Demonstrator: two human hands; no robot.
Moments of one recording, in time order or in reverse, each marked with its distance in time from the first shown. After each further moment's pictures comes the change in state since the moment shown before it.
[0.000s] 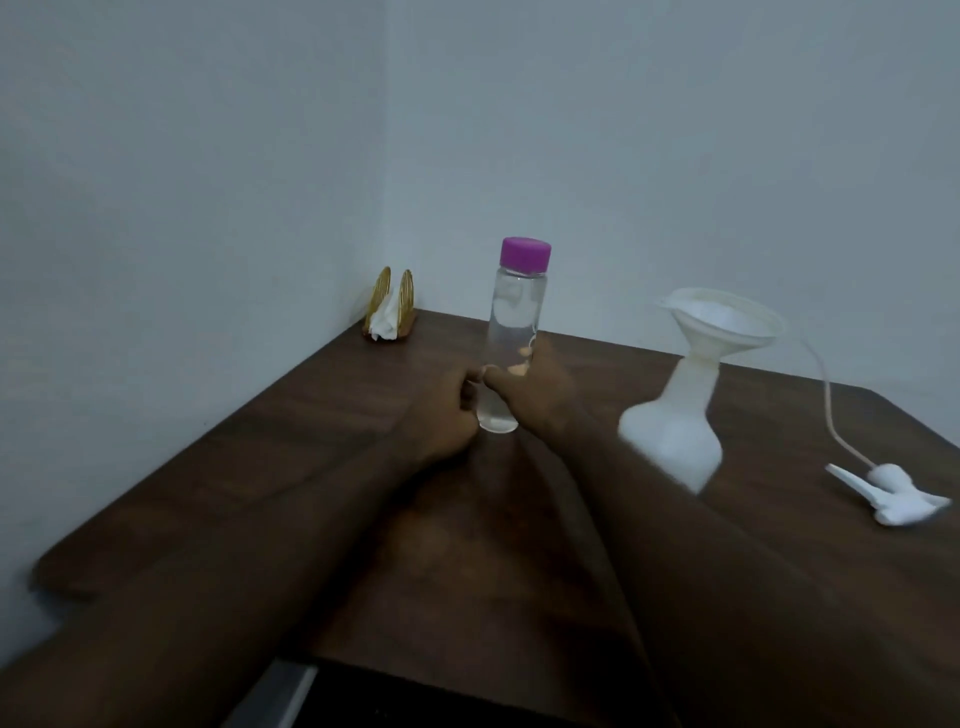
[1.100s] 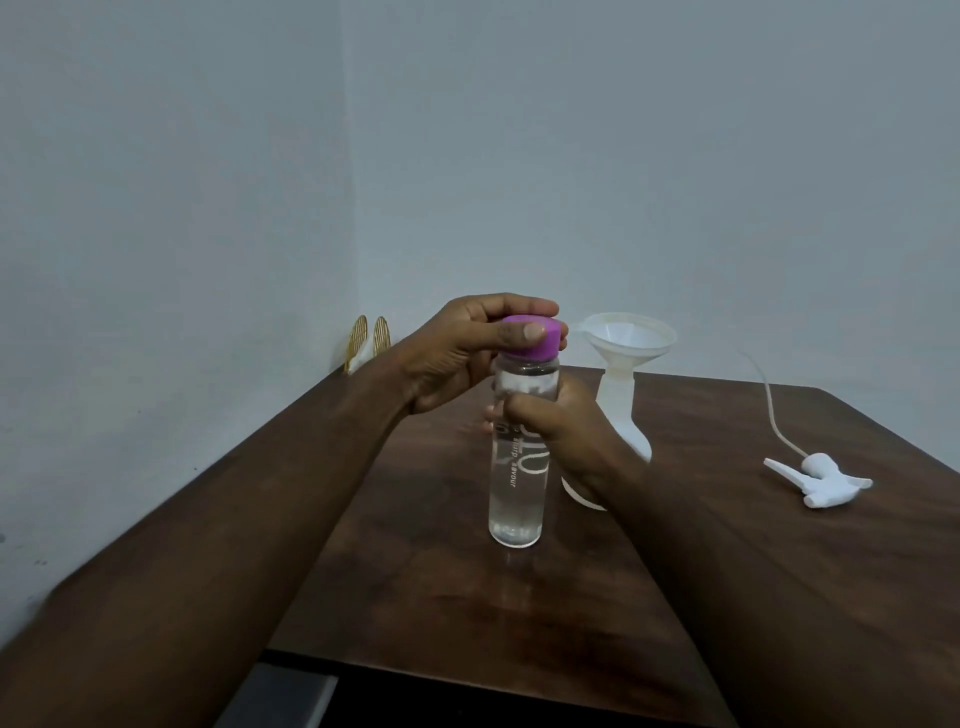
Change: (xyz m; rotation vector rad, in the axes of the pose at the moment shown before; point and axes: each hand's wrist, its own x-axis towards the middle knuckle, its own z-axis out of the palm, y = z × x) left_hand -0.019 0.138 -0.056 -0.991 -0.463 0.245; right_hand -0.076 -0.014 -0.089 0.547 -0.236 -0.156
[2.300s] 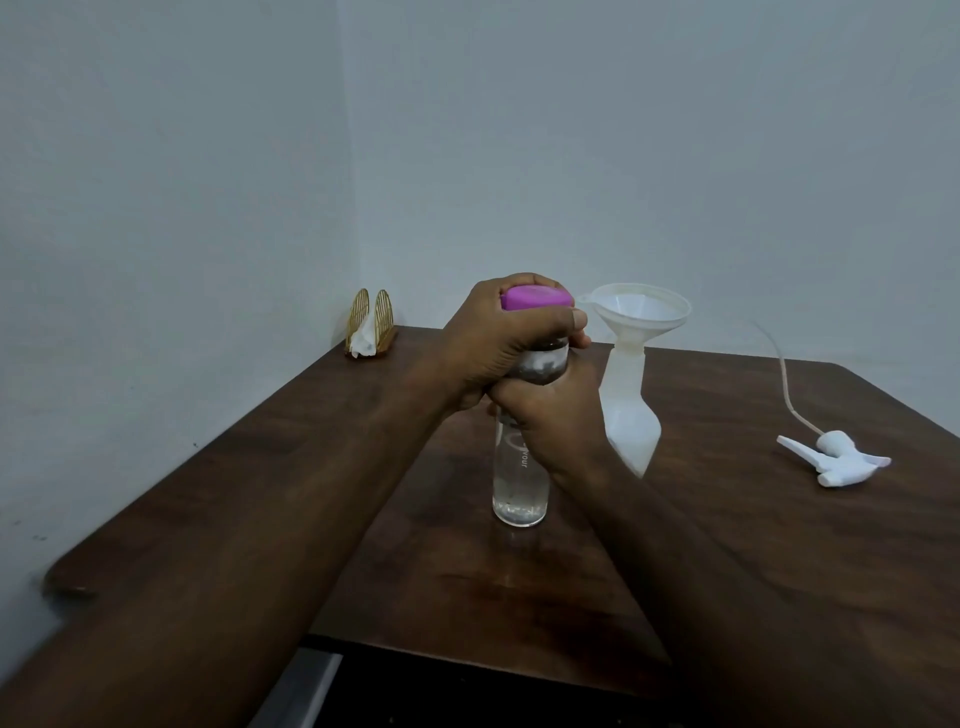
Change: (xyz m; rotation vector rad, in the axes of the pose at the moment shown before) left_hand 0.005 -0.019 0.028 0.195 0.212 0.095; right_hand 0.001 0.009 0.023 -0.056 0.298 -0.328
